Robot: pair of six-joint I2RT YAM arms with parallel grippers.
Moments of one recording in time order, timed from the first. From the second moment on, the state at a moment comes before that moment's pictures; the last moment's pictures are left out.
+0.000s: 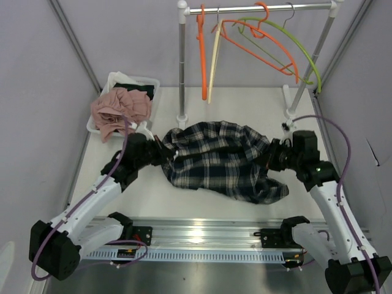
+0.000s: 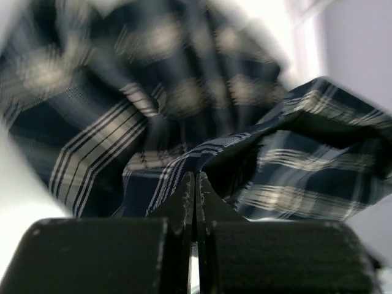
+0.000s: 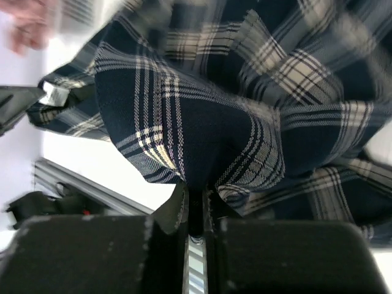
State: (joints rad) left arm -0.44 0.97 0.73 -0.22 0.13 -0.74; right arm 0.19 0.89 0.96 -0.72 -0.40 0.46
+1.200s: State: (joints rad) left arm -0.52 0.99 0.50 -0.14 0.11 -0.74; right arm 0.50 0.96 1.17 -0.69 0.16 0.51
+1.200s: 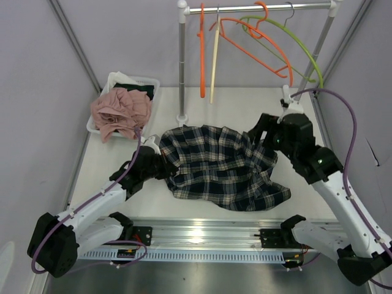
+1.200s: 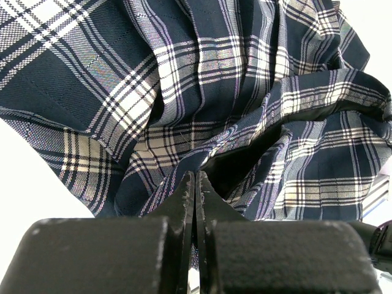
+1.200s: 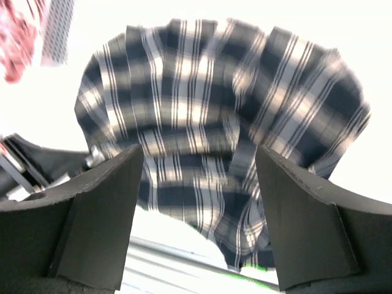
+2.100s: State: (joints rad) left arm -0.54 0.99 0.51 -0.14 0.14 -0.70; right arm -0.26 1.71 1.98 -0.15 -0.52 0.50
